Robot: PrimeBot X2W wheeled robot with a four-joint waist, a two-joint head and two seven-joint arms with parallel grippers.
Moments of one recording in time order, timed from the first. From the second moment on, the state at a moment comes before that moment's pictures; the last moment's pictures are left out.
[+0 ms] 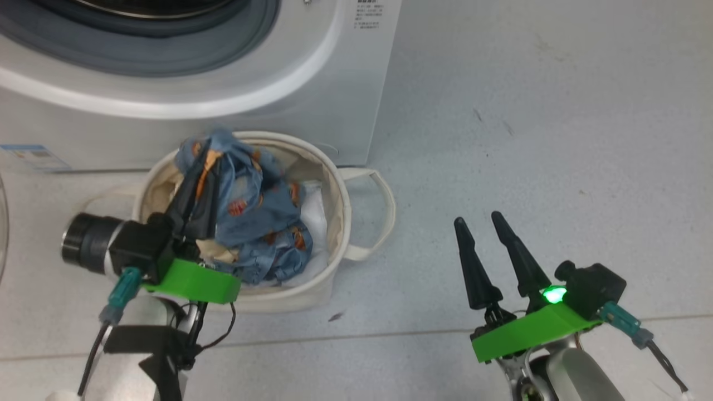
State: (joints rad) left arm -0.42 0.12 -0.11 0.17 -0.02 -0.10 -0.26; right arm -0.18 -0.05 0.29 0.14 0.42 0.13 -0.25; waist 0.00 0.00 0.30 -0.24
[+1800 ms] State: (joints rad) left arm -0.73 0.17 -0.06 0.70 -0.05 -0.04 -0.26; right arm -0.29 -0.05 0.29 0.07 0.42 0.13 -0.25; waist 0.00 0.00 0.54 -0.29
